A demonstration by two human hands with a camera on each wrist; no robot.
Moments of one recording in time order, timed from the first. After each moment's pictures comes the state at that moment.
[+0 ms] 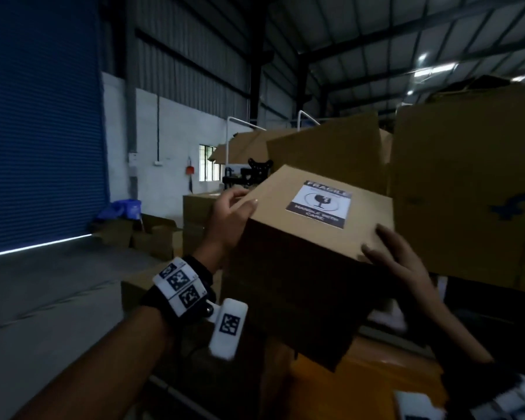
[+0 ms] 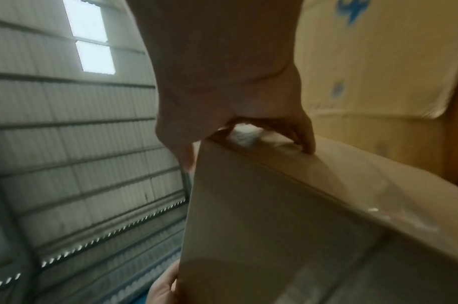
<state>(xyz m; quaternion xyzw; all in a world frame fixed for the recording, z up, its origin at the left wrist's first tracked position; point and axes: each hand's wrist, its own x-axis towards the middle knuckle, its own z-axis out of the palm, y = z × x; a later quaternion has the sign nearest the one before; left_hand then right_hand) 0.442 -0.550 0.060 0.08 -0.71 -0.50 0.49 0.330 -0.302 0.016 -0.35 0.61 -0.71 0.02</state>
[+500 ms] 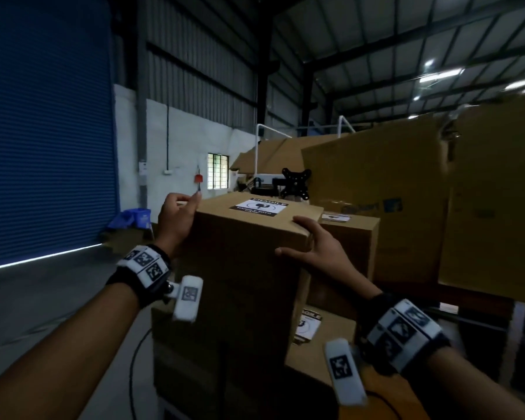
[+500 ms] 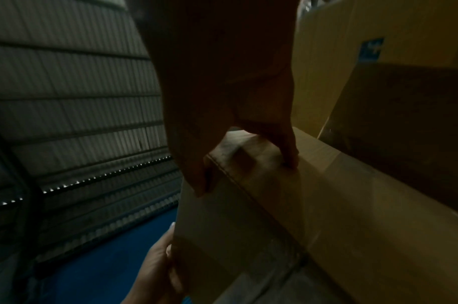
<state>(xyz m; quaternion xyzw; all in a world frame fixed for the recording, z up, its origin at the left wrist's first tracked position) 0.469 -0.817 0.071 0.24 -0.68 -0.43 0.55 0.340 -0.561 0.049 -0.47 0.74 -0.48 -0.03</state>
